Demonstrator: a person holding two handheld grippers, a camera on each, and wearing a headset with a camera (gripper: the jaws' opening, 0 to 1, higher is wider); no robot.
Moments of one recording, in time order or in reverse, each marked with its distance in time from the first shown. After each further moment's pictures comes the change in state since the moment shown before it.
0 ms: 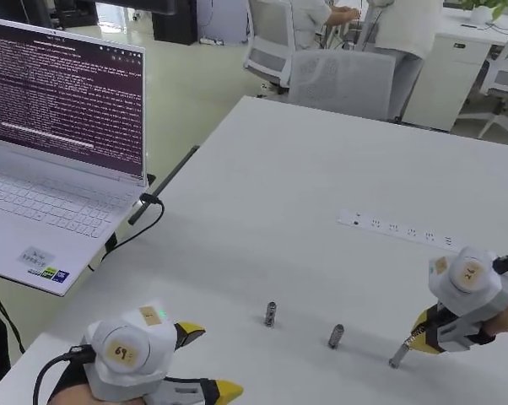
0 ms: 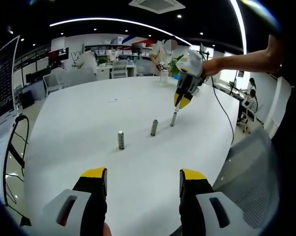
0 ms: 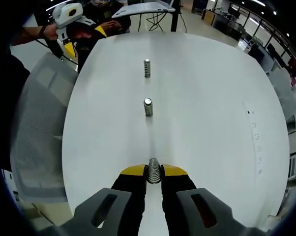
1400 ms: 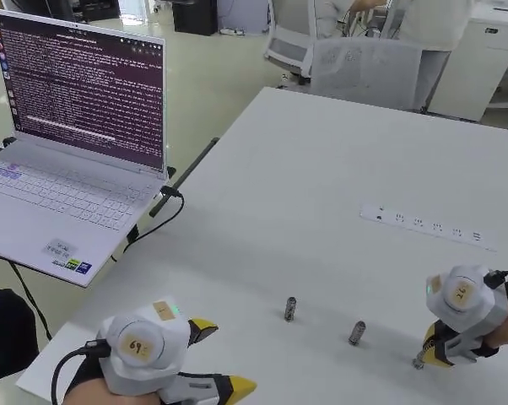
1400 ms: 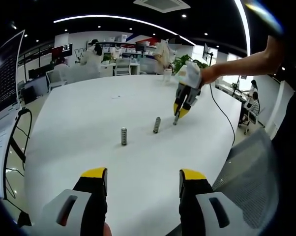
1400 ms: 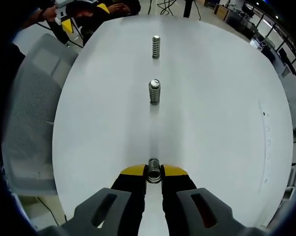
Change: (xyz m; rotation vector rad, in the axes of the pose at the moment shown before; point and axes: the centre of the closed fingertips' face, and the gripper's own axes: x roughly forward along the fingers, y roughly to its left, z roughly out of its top) left arm -0.004 0.004 -0.006 -0.030 0.014 0.016; right arm 0.046 0.003 -0.016 -0.088 0.113 0.038
